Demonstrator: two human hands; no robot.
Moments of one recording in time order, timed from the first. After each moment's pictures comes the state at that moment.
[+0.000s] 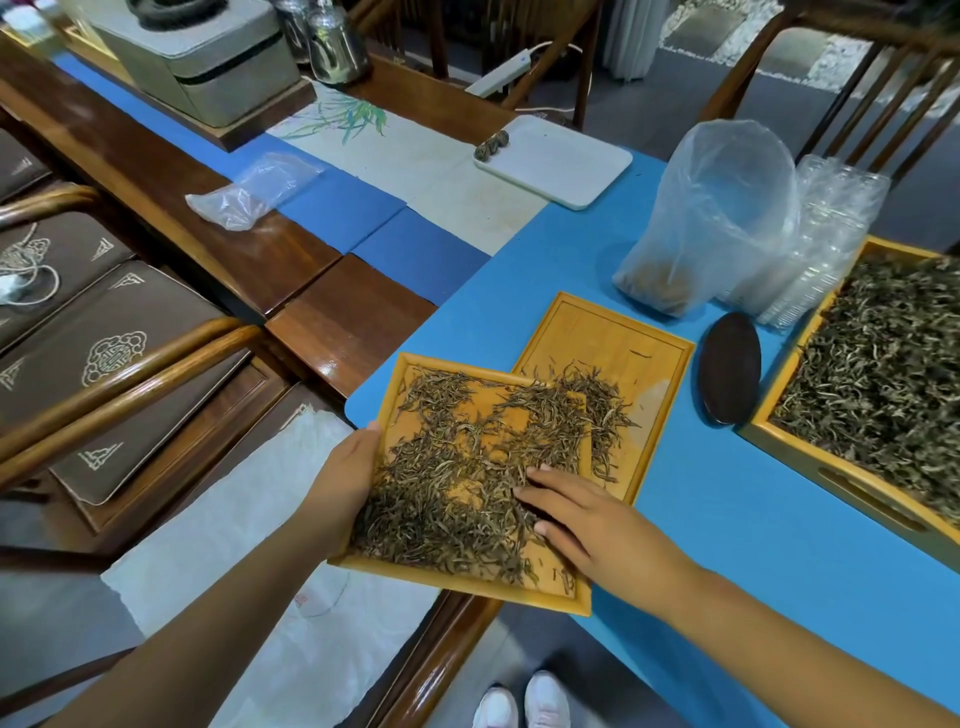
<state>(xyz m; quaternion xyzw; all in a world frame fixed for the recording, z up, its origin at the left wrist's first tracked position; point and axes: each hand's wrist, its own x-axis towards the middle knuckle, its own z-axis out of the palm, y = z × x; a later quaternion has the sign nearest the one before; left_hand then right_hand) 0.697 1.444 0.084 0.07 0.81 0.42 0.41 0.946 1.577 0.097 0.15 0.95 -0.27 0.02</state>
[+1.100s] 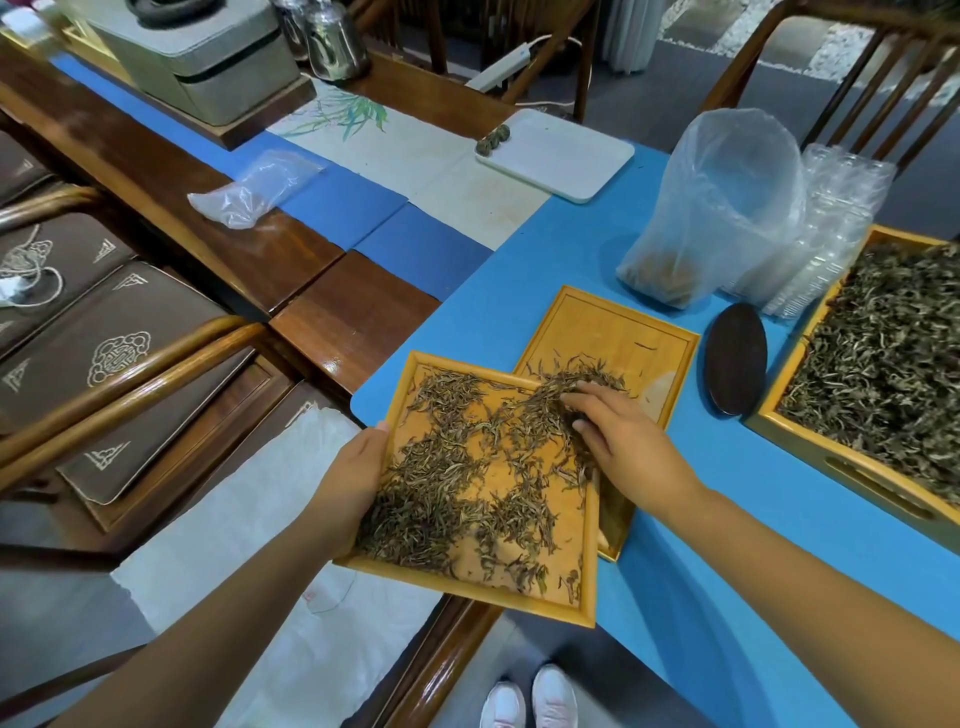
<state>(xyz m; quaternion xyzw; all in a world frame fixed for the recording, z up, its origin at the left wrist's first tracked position) 0.701 1.441 0.090 0.10 0.81 0.40 0.41 0.921 1.626 0.106 0.31 0.92 -0.26 -0.05</state>
